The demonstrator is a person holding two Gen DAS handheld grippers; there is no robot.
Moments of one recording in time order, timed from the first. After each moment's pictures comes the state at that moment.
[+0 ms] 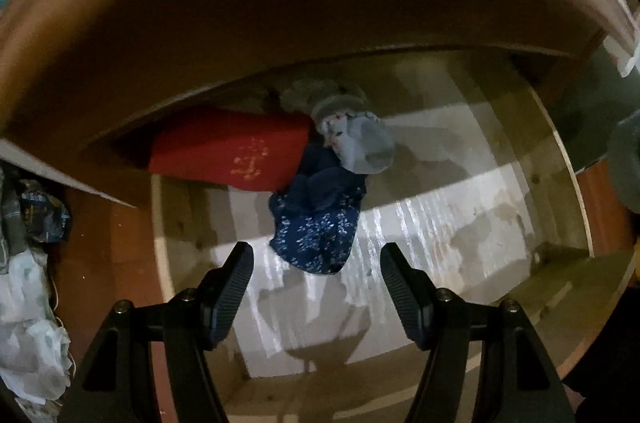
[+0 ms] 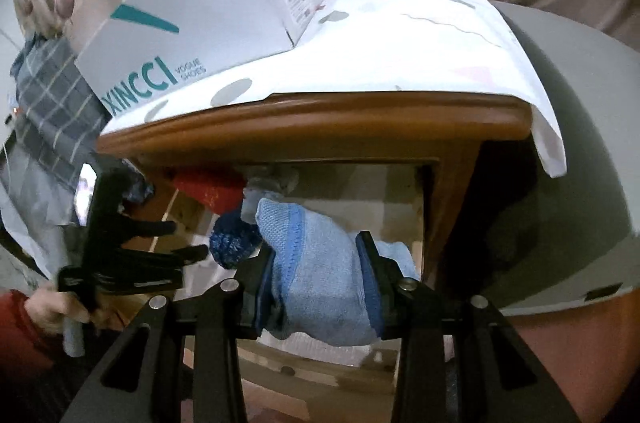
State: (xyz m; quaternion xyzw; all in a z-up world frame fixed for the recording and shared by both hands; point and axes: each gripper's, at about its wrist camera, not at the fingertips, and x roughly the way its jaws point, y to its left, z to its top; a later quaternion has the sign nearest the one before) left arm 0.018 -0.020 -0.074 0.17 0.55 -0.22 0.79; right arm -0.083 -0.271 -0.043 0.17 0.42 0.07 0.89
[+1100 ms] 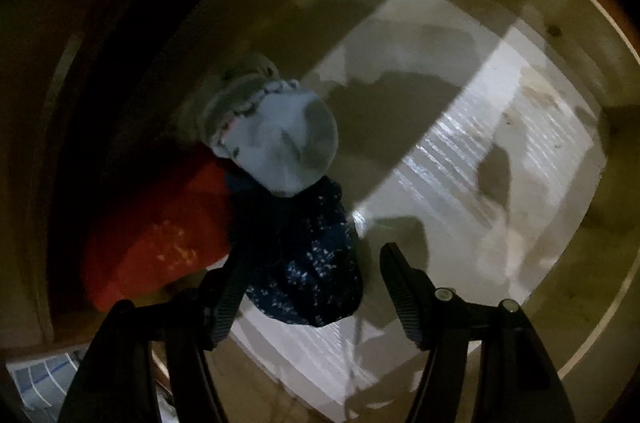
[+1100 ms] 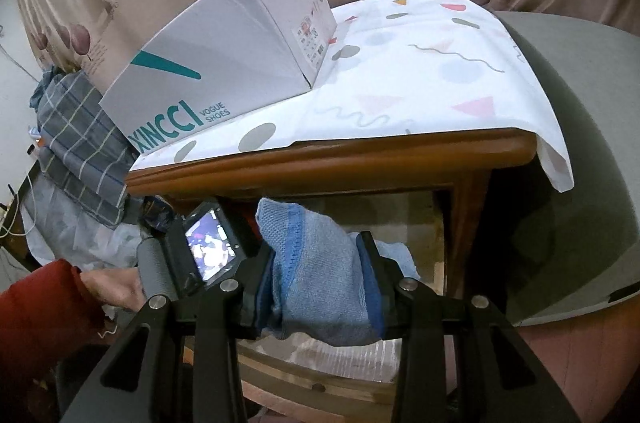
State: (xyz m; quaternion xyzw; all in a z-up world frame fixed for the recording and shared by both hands) left arm 0.024 -0.093 -0.160 0.44 0.52 -0.29 0.67; right arm -0.080 -0.274 -0.031 0.21 0.38 0.10 0.90
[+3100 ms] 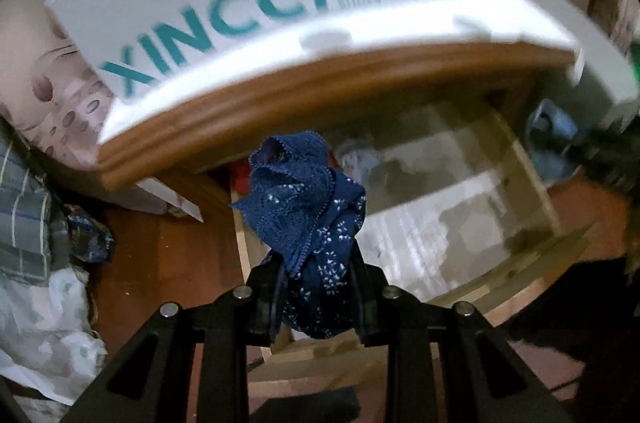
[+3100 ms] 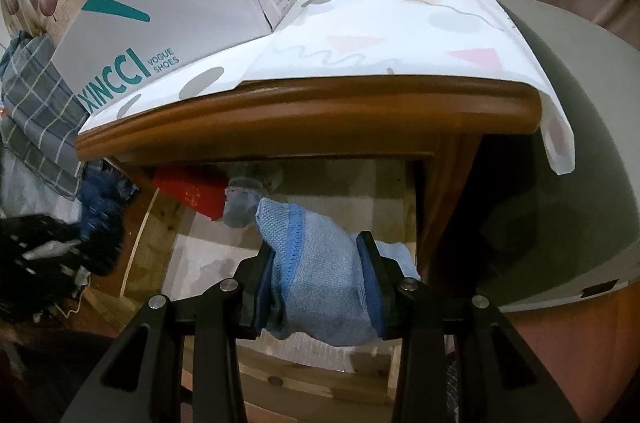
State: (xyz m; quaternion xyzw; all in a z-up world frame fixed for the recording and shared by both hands) left arm -0.033 0.002 0.026 0.20 0.48 -0.20 0.83; right arm -0.066 -0.267 -0.065 0.15 0.44 0.05 0.88
